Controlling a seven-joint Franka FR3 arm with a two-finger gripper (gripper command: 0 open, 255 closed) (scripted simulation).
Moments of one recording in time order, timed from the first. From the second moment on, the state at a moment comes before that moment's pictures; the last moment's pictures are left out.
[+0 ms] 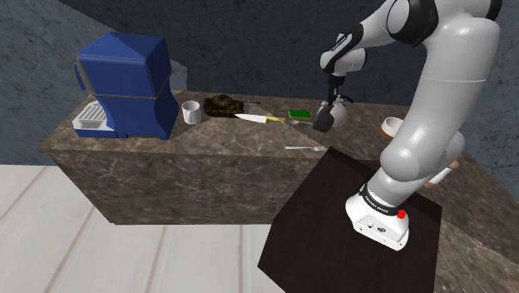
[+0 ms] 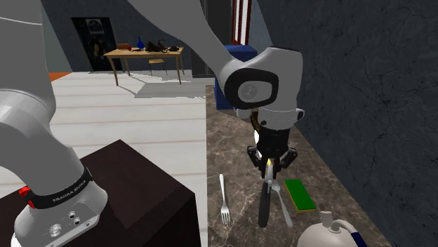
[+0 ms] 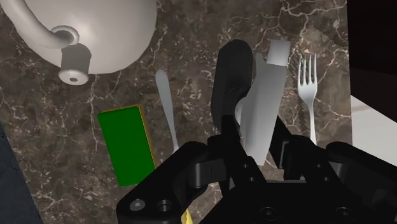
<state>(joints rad) -0.43 0.33 -0.40 -2.11 0.00 2.43 -1.33</state>
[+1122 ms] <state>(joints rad) -0.44 0.37 -0.39 -2.11 0.02 2.47 -1.33</state>
